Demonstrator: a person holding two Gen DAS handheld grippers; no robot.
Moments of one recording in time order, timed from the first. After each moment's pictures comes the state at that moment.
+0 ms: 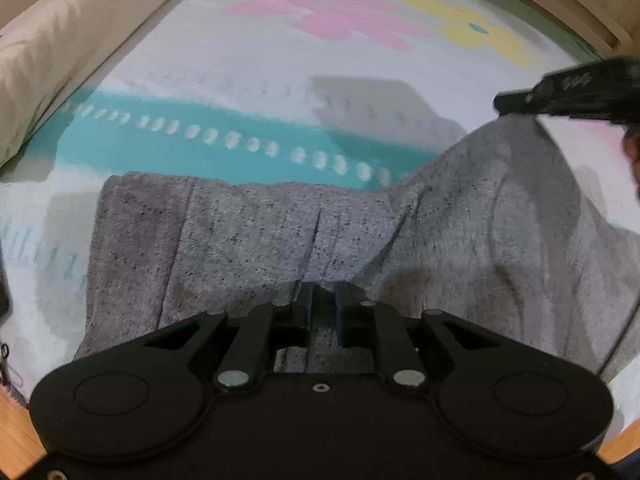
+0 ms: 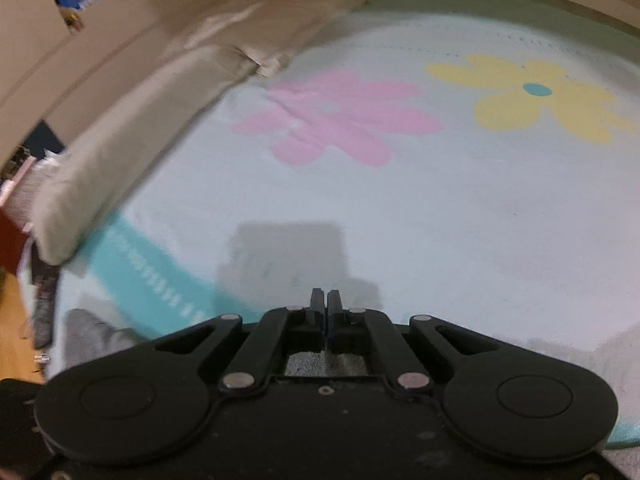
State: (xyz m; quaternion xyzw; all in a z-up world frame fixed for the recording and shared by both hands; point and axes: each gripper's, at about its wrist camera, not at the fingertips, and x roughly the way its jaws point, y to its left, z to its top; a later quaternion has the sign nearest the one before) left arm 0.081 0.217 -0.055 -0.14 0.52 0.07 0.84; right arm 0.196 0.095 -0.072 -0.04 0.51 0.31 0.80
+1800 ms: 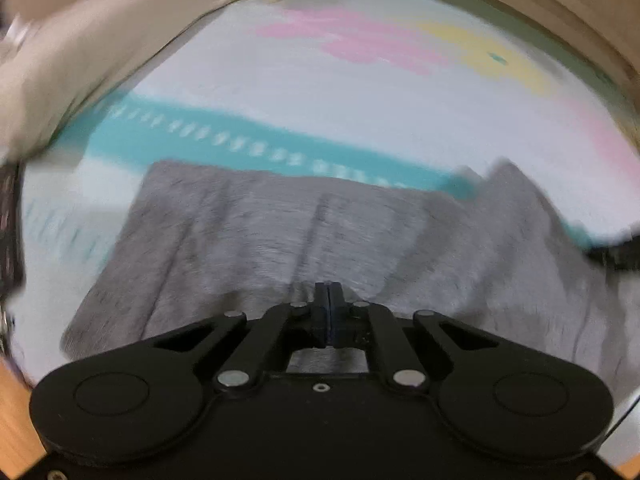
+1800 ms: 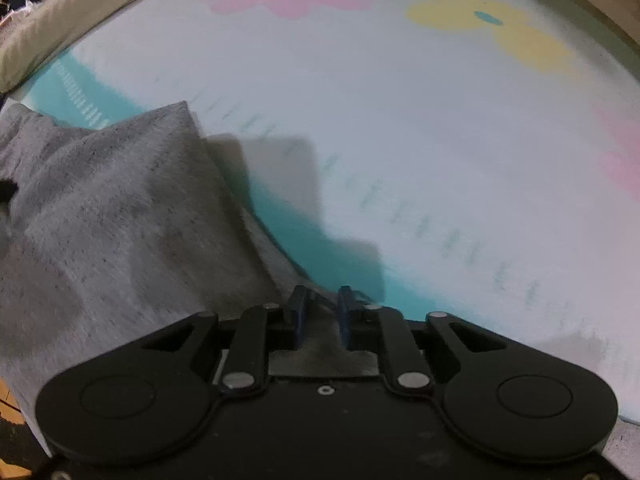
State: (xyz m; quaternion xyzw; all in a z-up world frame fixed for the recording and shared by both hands) left arm 0.066 0.216 -0.064 -0.16 0.48 0.13 0.85; right arm 0.158 -0.018 -0.129 -0.20 0.55 0.29 0.75
